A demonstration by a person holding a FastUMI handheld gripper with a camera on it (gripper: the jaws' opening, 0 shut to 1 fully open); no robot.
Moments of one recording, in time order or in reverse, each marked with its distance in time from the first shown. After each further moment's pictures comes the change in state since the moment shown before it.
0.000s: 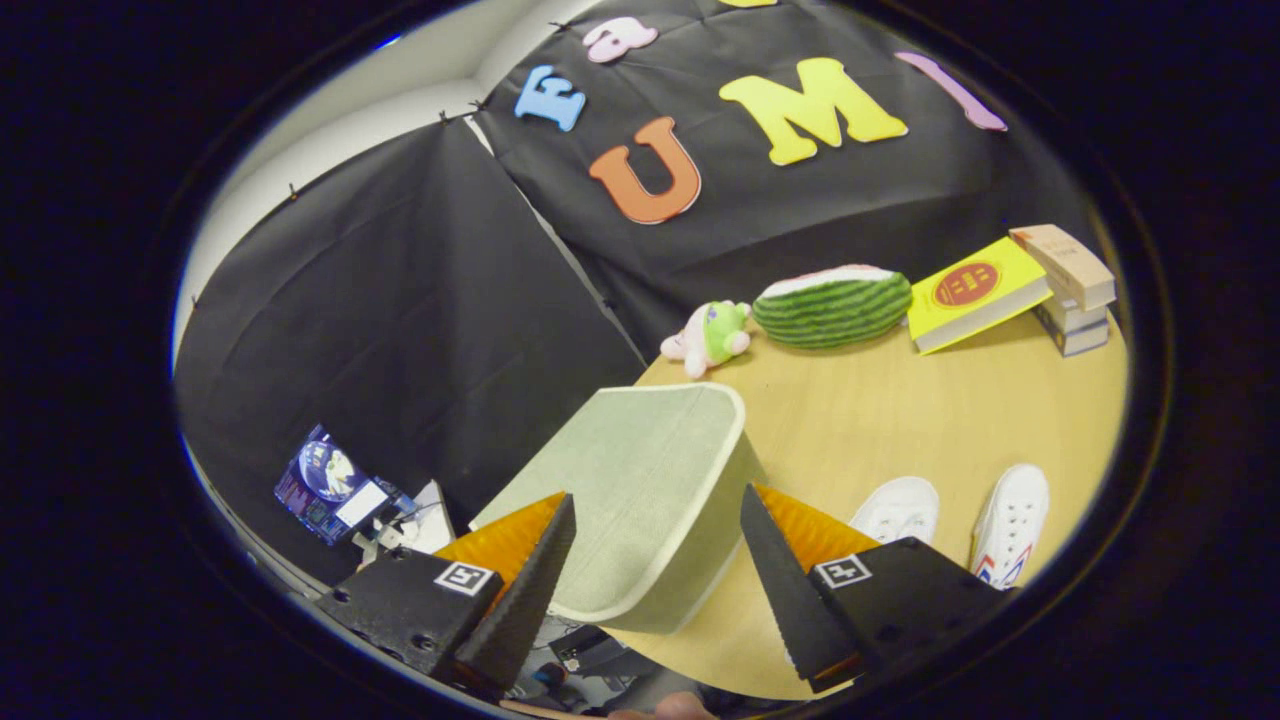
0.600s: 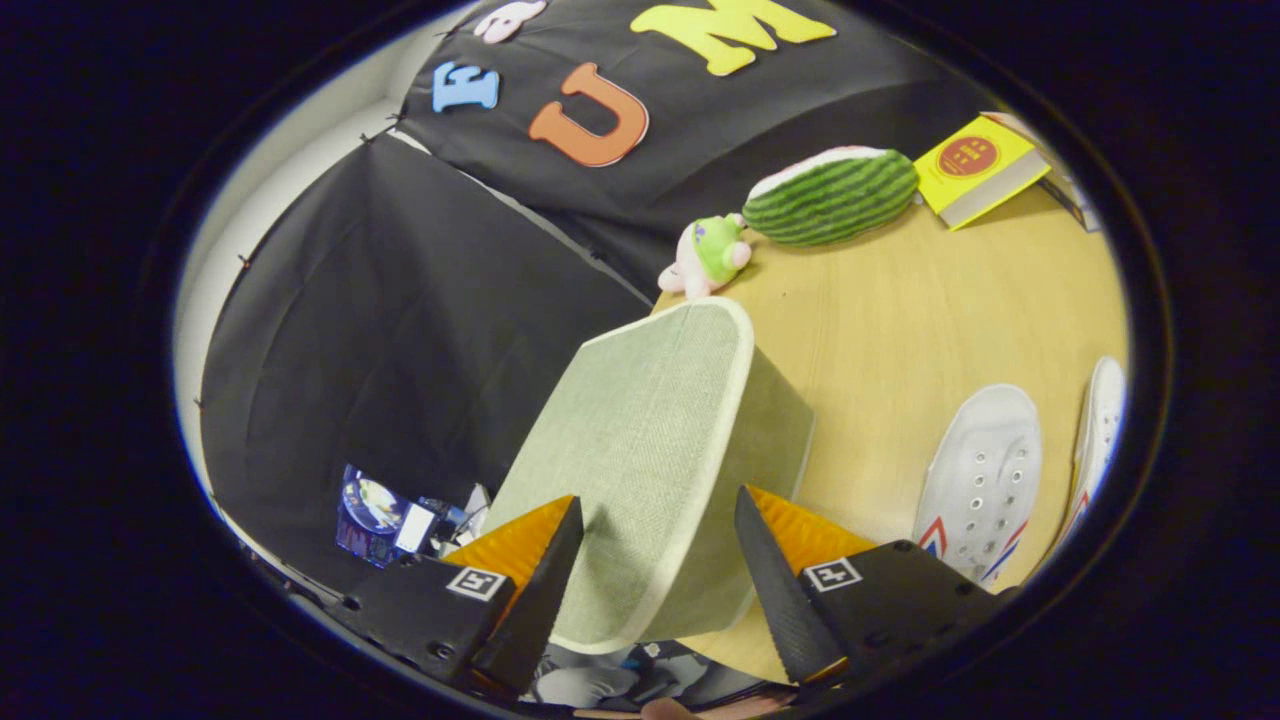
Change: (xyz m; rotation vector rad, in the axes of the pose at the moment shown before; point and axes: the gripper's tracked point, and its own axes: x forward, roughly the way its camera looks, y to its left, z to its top) arm 0.060 -0.002 -0.034 0.250 0.171 0.112
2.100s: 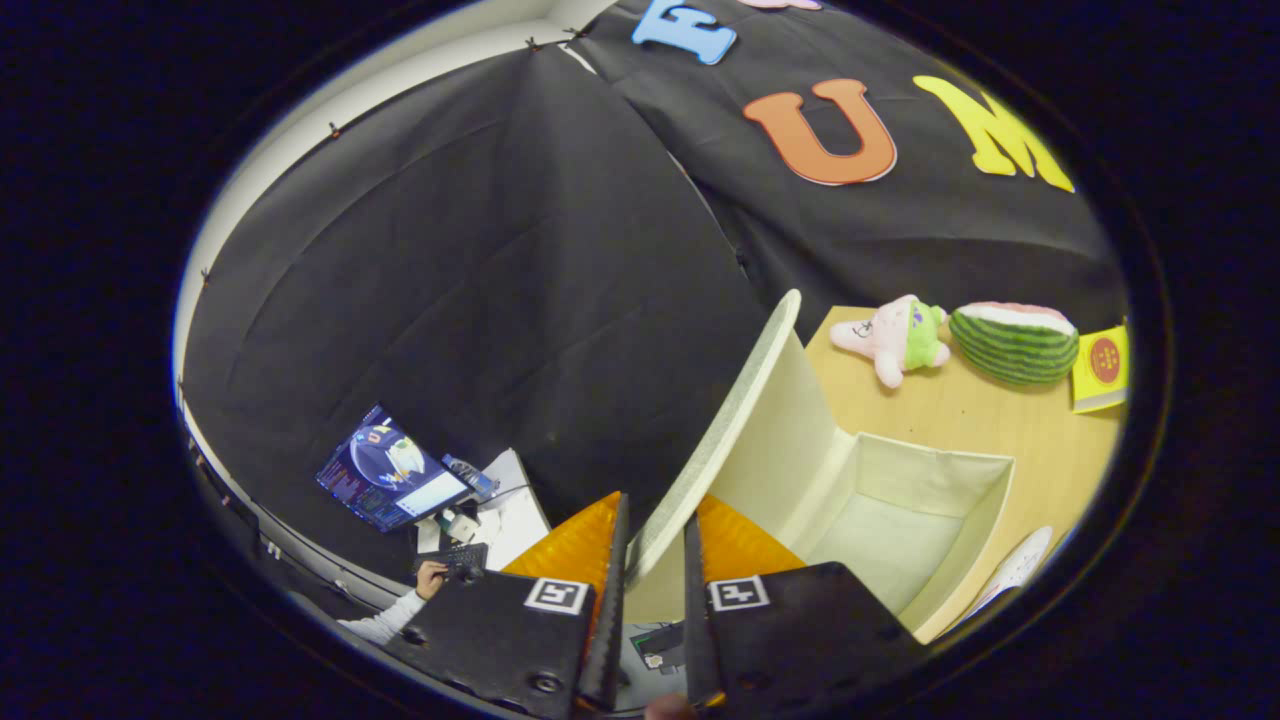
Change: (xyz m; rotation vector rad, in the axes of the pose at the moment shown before) arm 0.083 0.288 0.012 -0.432 0.046 0.003
